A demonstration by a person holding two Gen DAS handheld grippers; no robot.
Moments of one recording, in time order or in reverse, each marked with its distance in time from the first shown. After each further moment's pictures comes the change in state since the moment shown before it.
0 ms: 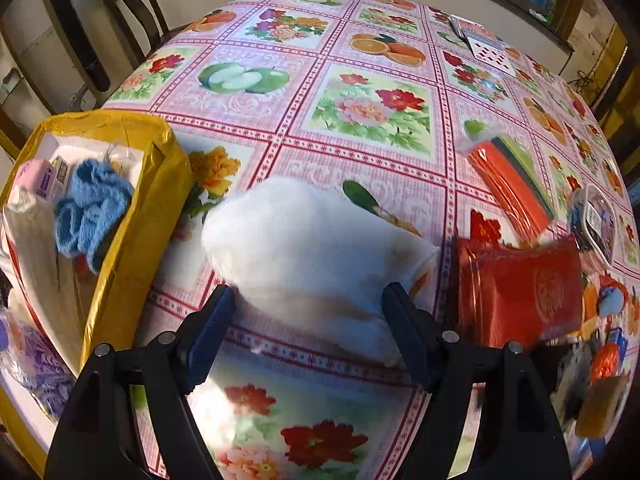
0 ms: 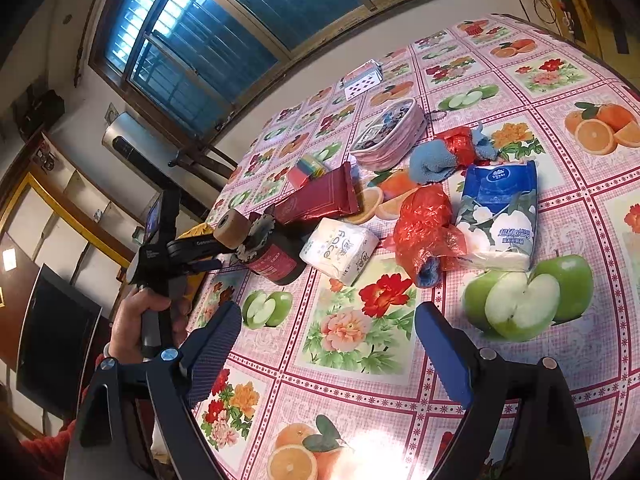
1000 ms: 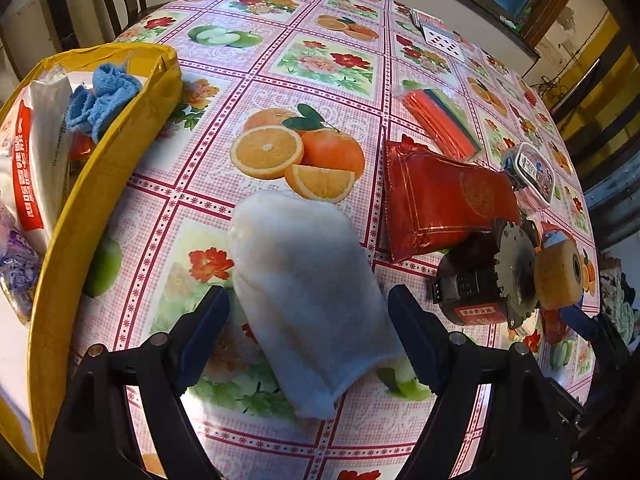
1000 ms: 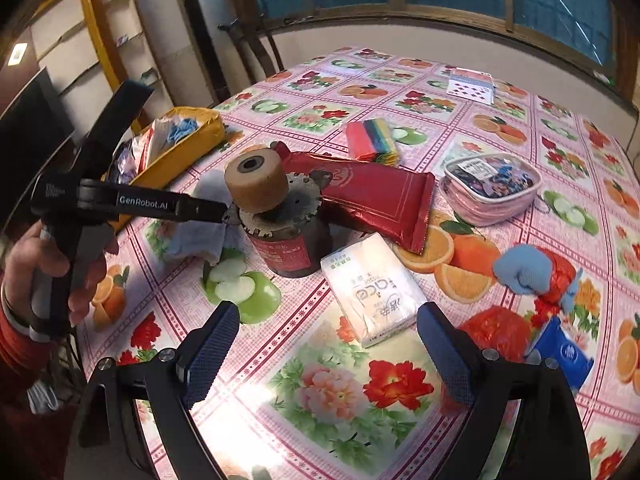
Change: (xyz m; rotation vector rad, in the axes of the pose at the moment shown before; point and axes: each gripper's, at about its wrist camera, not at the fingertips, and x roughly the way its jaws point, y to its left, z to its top) left arm -0.030 -0.004 -0.054 -0.039 0.027 -0.169; right arm 0.088 0.070 0.026 -0.624 0.251 -0.146
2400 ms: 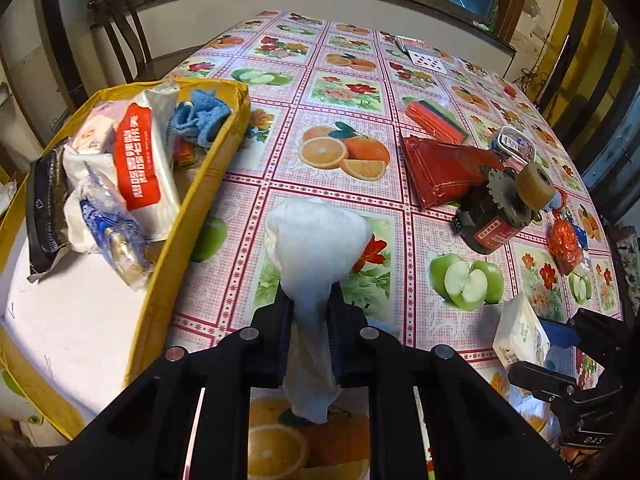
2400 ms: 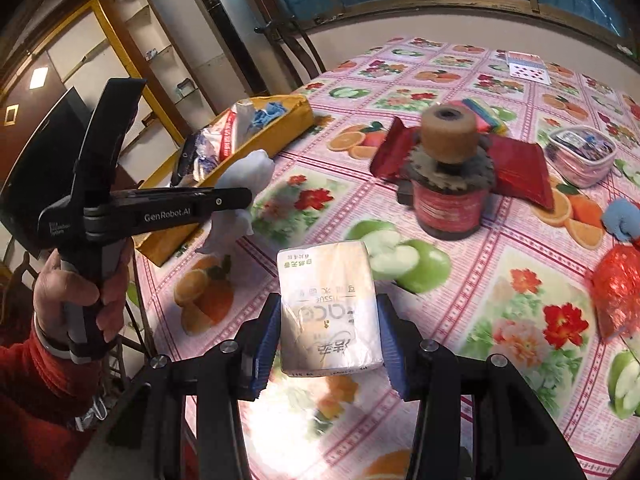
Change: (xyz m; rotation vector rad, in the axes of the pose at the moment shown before) left arm -0.062 0.046 -0.050 0.133 -0.163 0.054; right arm 0.001 0.094 -0.013 0.086 -0.016 0.204
